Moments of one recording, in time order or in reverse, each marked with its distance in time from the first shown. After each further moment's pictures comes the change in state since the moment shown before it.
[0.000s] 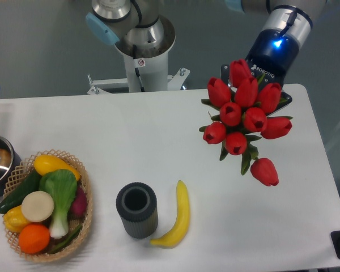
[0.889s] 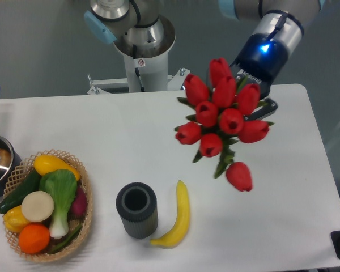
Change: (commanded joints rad) arm -0.110 -0.064 0.026 0.095 -0.054 0.002
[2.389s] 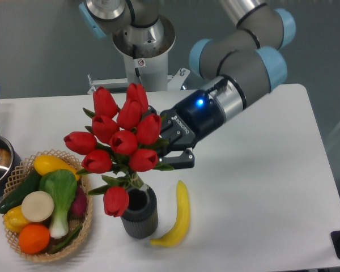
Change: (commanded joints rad) arm -0.163 -0.189 0.037 0.100 -0.281 0.156
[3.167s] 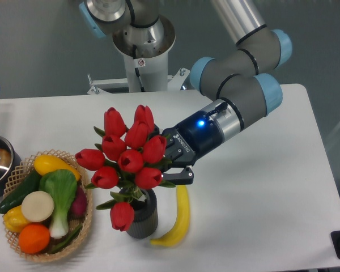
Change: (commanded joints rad) arm 0.000 -0.024 -0.061 0.000 0.002 0.014
